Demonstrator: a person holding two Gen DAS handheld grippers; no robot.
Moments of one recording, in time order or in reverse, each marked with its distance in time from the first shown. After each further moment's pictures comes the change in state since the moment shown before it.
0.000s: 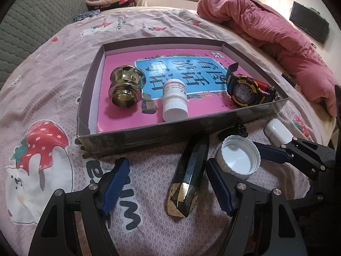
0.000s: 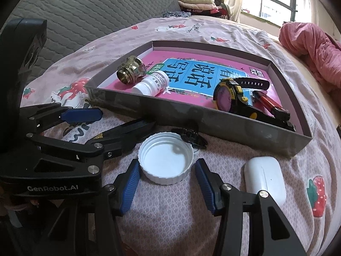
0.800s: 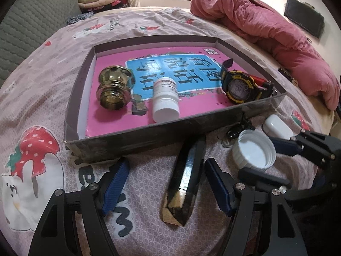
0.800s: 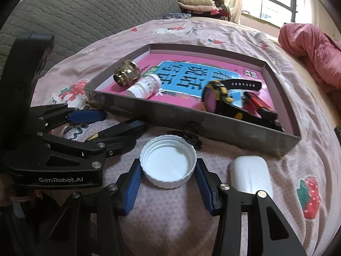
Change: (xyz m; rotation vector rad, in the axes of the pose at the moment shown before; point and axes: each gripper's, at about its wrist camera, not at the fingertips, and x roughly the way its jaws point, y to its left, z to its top) left arm 0.008 -0.012 0.000 0.051 0.002 -0.014; right arm -0.015 -0.018 -0.005 0.022 0.006 -0.006
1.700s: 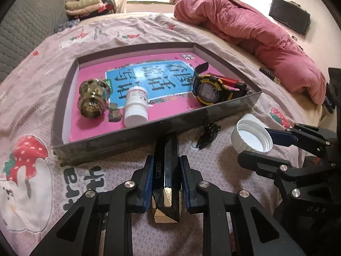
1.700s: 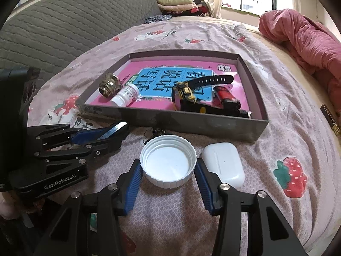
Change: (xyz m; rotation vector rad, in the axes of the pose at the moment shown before) left arm -0.019 -0.018 -0.003 0.048 -0.043 -0.076; right arm -0.029 -0.019 -0.001 0.105 -0.025 -0.023
